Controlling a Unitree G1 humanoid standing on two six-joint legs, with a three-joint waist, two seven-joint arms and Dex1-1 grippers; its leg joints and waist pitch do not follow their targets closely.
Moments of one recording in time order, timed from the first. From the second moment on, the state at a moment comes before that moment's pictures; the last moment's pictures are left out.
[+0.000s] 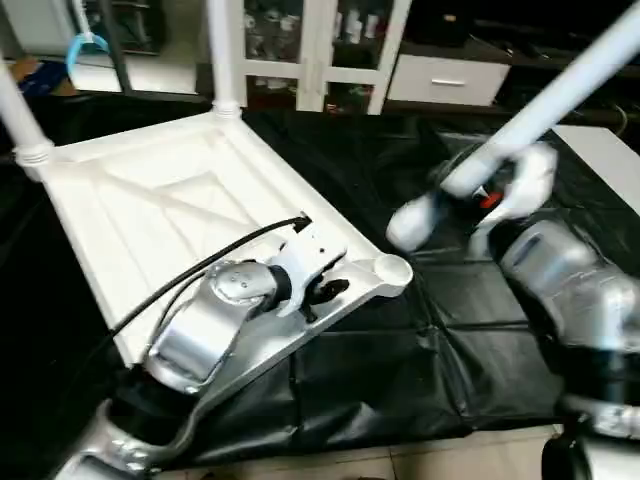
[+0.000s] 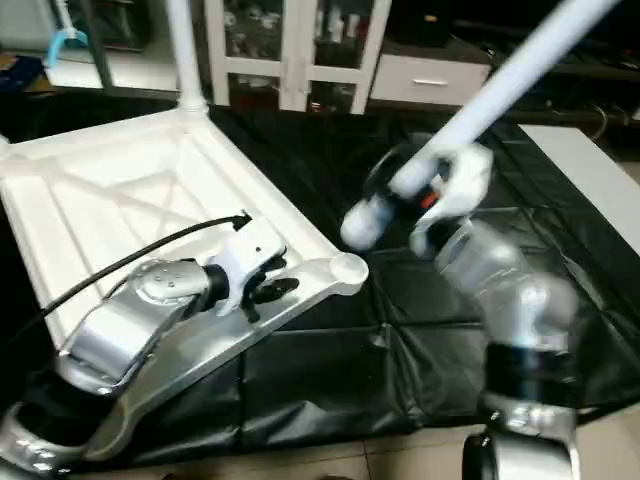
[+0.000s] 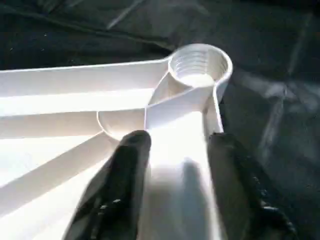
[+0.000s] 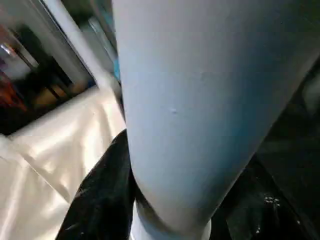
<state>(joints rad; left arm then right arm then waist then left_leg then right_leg) -0.48 0.24 -0.39 -0.13 0.00 0.84 -0.58 -0.55 -0.28 -0.32 0.05 0.71 0.81 0.19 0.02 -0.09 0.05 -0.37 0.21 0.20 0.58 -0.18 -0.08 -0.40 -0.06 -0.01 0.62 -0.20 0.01</state>
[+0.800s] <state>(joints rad) -0.47 0.27 -0.51 -0.02 0.06 0.81 -0.55 -0.37 -0.41 -0.19 0.05 0.46 0.57 0.33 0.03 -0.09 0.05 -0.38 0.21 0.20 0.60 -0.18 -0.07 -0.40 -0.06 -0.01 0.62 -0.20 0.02</state>
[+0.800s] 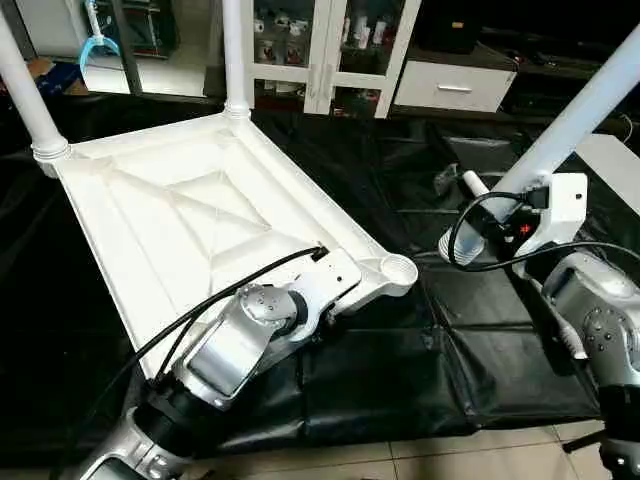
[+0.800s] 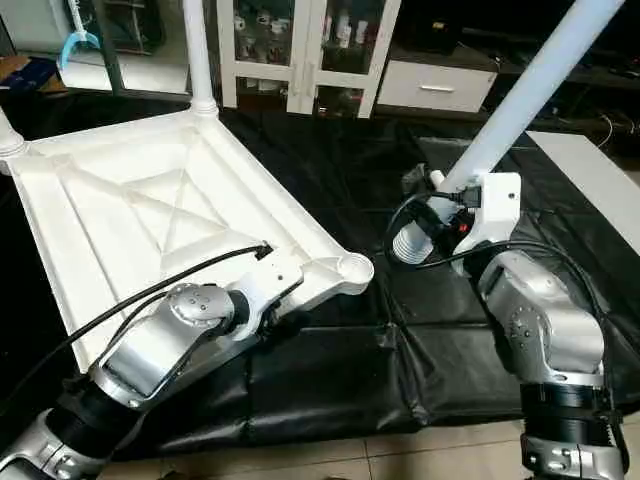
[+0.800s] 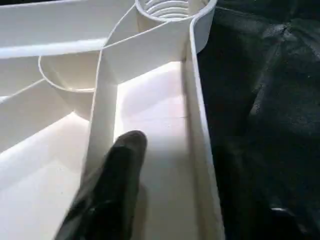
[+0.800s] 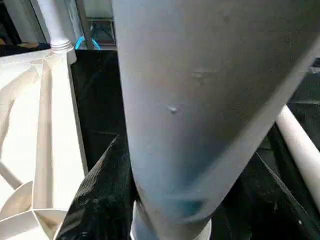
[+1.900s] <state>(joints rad) -0.42 0.71 -0.51 -0.04 0.00 0.45 -0.98 -0.35 -0.34 -0.18 0.04 0.47 0.50 0.38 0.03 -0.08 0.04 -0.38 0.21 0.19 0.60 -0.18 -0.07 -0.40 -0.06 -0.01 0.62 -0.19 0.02</state>
